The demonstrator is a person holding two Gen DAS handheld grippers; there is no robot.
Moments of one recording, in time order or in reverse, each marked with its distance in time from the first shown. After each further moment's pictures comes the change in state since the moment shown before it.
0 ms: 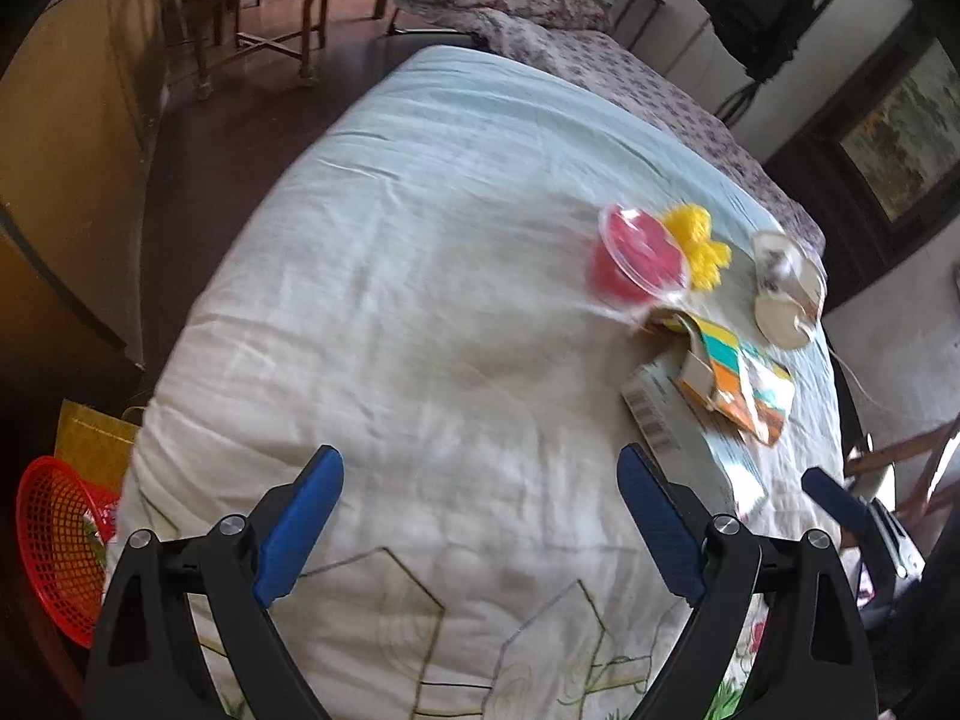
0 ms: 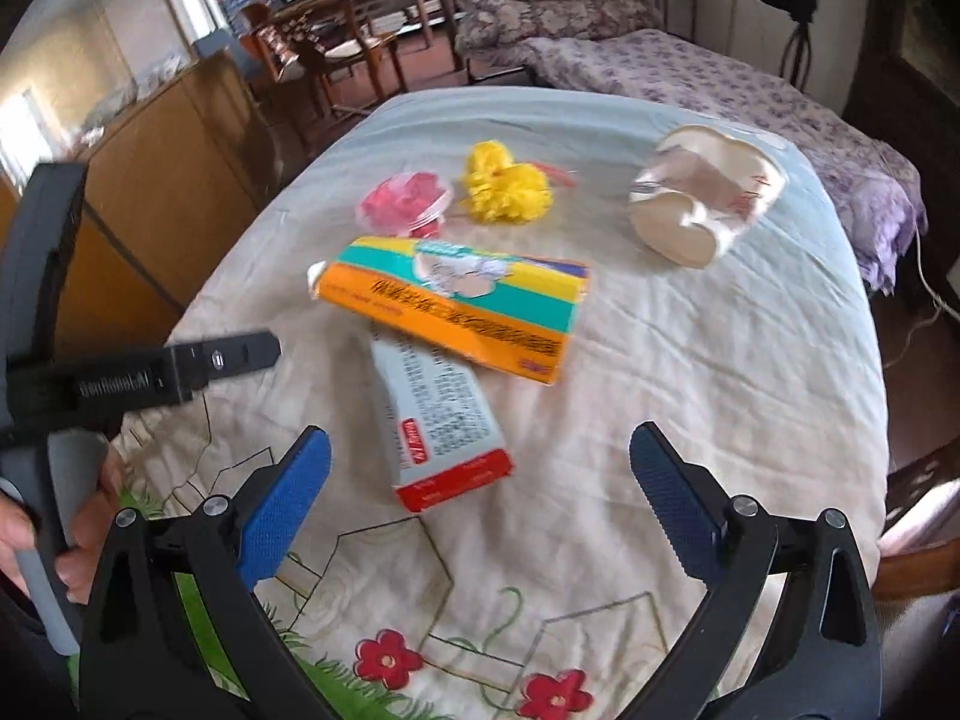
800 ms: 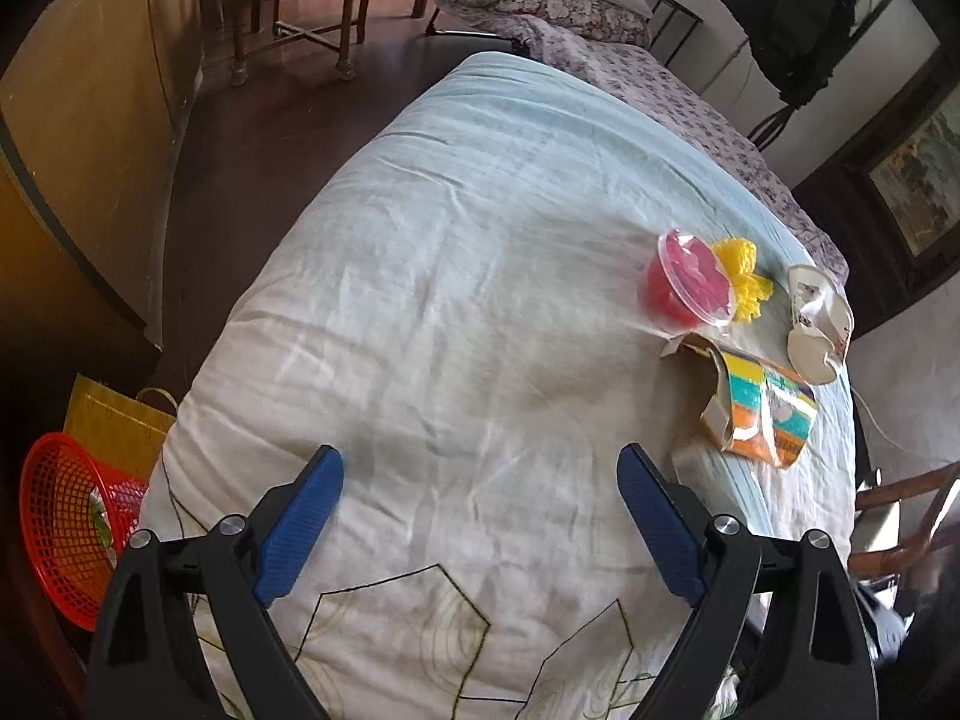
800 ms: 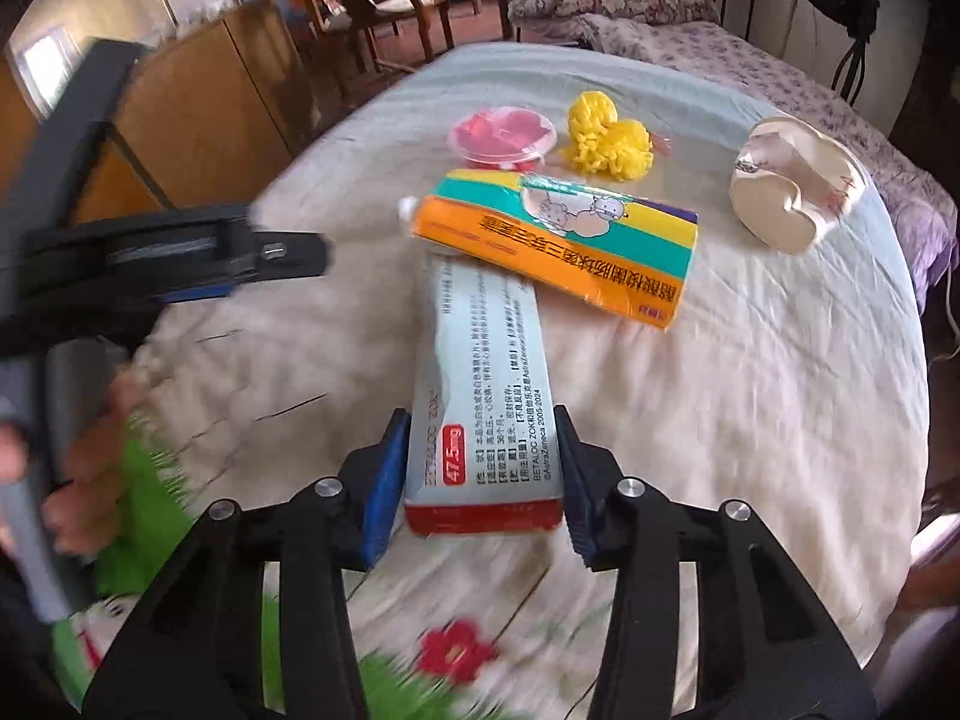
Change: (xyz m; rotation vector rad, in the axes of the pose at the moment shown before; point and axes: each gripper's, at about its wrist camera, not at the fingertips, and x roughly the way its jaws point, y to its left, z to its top) left arm 0.001 0.017 0.004 -0.069 -0.006 0.035; right arm -0.012 0.030 -0.016 -0.051 0.033 0.072
